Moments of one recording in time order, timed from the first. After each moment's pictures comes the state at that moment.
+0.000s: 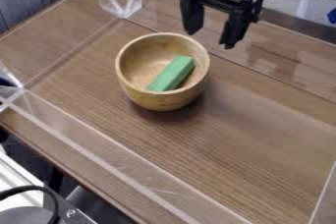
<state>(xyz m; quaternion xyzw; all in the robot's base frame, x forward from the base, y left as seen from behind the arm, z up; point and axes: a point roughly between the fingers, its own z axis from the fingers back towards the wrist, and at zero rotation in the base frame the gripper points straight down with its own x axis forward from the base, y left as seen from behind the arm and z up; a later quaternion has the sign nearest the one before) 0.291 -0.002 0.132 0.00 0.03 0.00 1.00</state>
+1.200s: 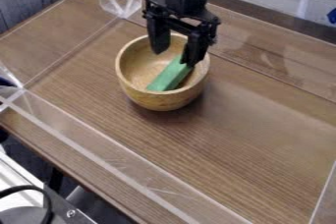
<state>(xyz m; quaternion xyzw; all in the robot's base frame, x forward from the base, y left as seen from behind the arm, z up) 0.277 0.041 0.095 -0.01 0.05 -0.01 1.00</state>
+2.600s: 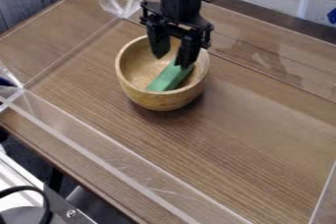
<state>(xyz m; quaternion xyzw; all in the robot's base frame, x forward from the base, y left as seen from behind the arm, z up) 0.288 0.052 0.079 -0.01 0.03 0.00 1.00</state>
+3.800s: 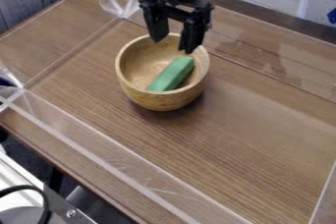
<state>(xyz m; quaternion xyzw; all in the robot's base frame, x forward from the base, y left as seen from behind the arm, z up) 0.290 0.053 0.100 -0.02 0.00 0.00 1.00</state>
